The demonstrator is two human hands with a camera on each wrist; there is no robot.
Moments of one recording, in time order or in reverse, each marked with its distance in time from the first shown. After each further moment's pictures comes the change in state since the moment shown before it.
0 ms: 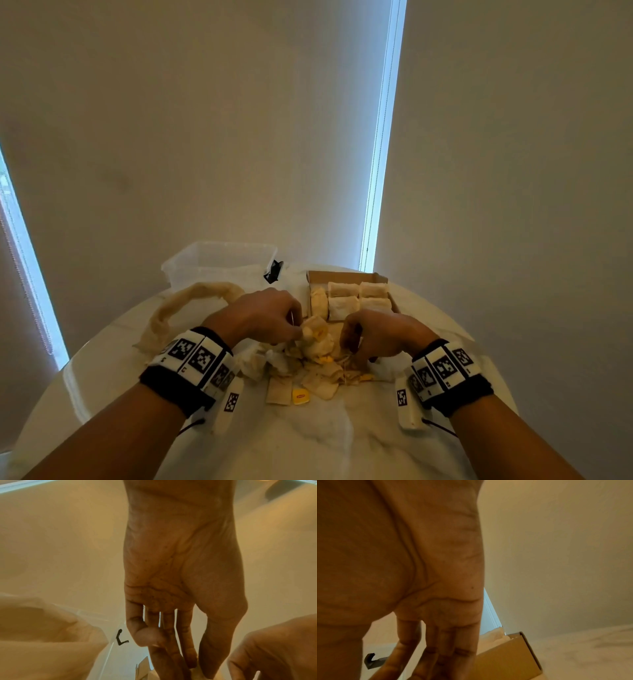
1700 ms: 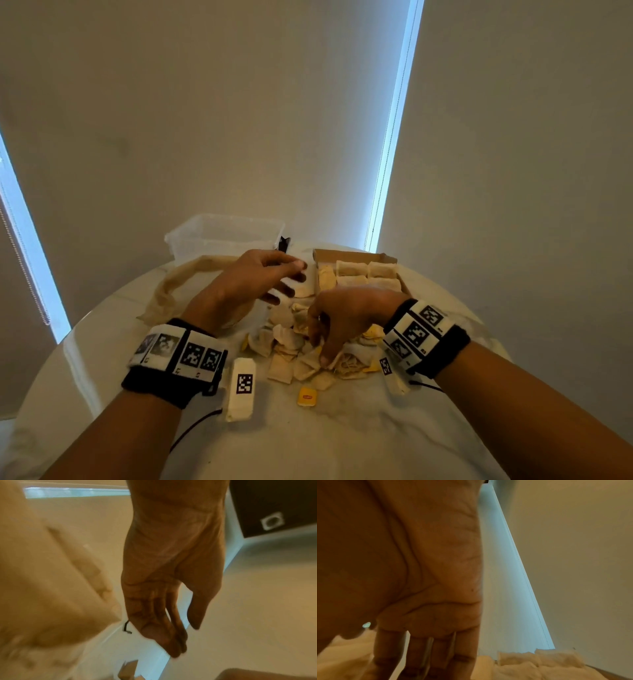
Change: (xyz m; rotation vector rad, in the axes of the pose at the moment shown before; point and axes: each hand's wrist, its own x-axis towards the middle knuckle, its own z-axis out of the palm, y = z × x) left_hand -0.017 -0.034 0.009 -0.975 0.271 -0.014; right_hand 0.019 -0.084 0.007 -0.334 -0.197 -0.107
